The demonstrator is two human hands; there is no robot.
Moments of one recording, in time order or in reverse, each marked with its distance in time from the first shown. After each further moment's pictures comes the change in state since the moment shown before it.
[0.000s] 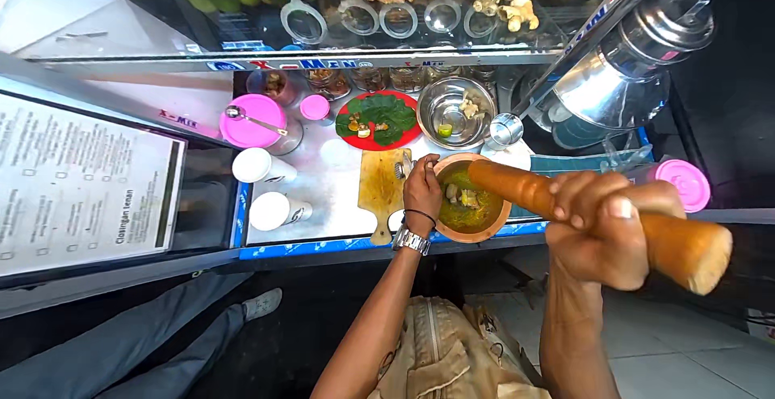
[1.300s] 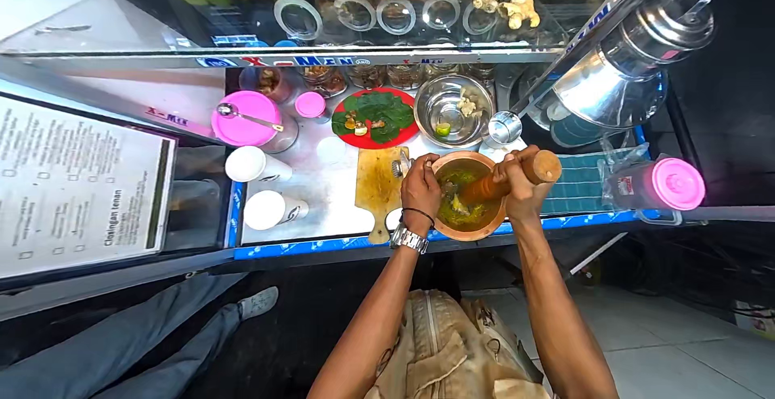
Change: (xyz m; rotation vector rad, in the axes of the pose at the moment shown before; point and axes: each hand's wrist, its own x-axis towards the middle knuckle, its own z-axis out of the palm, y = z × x) left_hand 0.000 0.003 -0.002 0.011 -0.006 -0.023; right_hand -0.029 0.094 -0.026 -0.223 0.020 0.380
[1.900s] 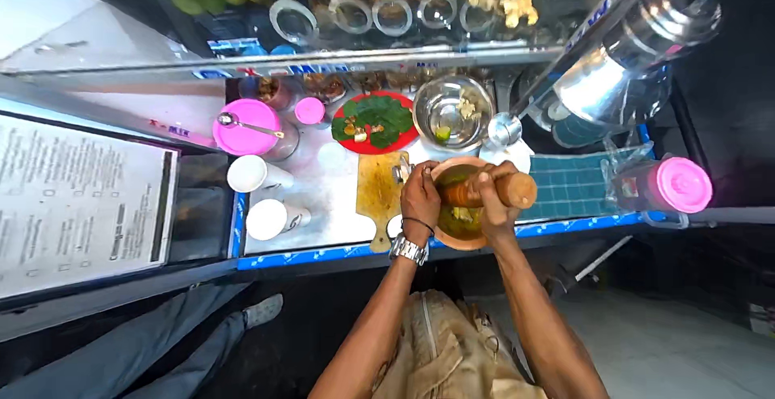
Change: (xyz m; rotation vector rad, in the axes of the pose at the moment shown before) left_hand -0.003 -0.004 0.000 -0.024 0.001 0.042; right_hand -0.025 0.012 0.031 0.094 0.013 -0.083
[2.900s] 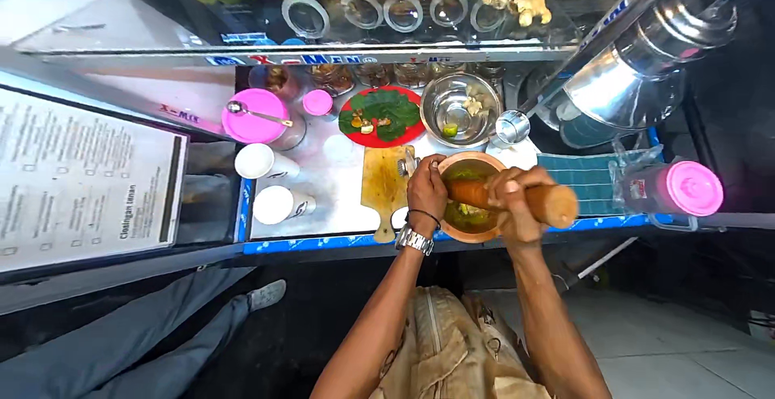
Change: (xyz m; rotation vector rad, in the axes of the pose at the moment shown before) left_hand 0.002 0.003 0.000 -0.009 0.013 -0.029; right_hand 0.006 -0.041 -0.002 0.100 -0.114 -0.071
